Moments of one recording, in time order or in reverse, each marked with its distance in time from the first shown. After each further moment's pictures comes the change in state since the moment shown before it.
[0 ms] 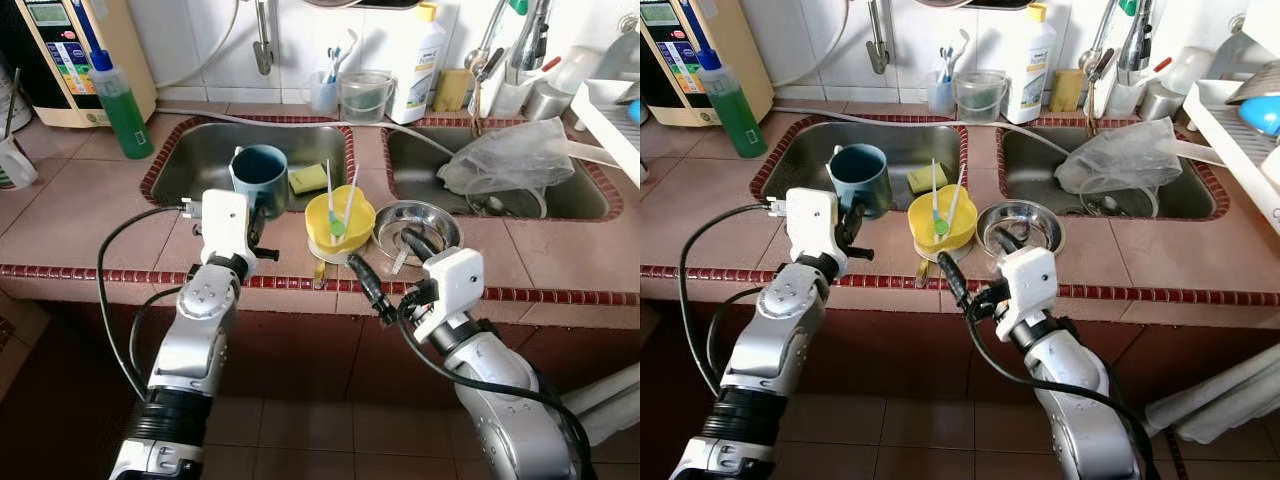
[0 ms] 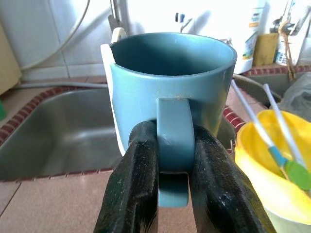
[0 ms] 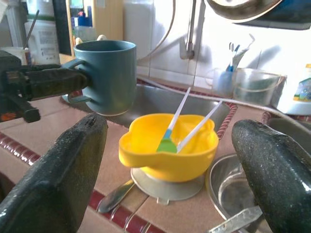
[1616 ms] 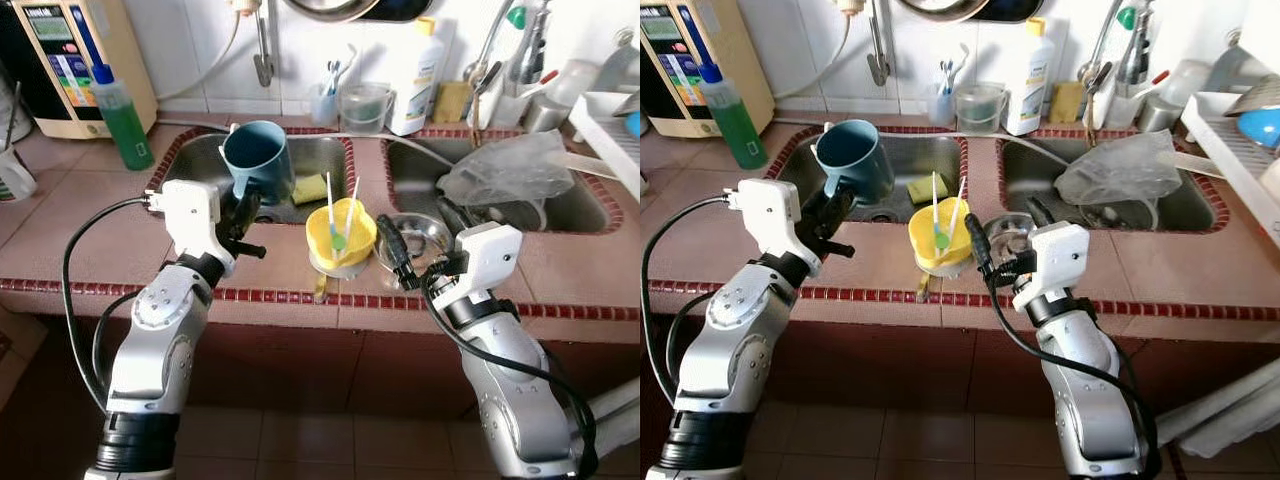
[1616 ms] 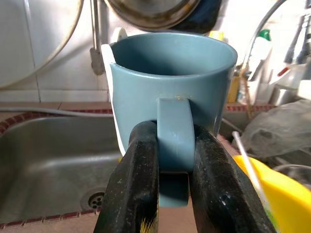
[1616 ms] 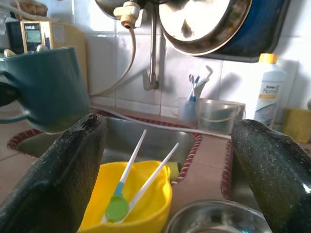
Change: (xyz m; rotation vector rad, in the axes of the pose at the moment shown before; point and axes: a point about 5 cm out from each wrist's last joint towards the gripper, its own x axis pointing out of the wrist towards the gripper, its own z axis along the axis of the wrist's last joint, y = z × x) left arm -0.024 0.017 0.022 -0.121 -0.109 -0.125; right arm 0.012 -0.016 0.015 -0.001 -0.117 -0.112
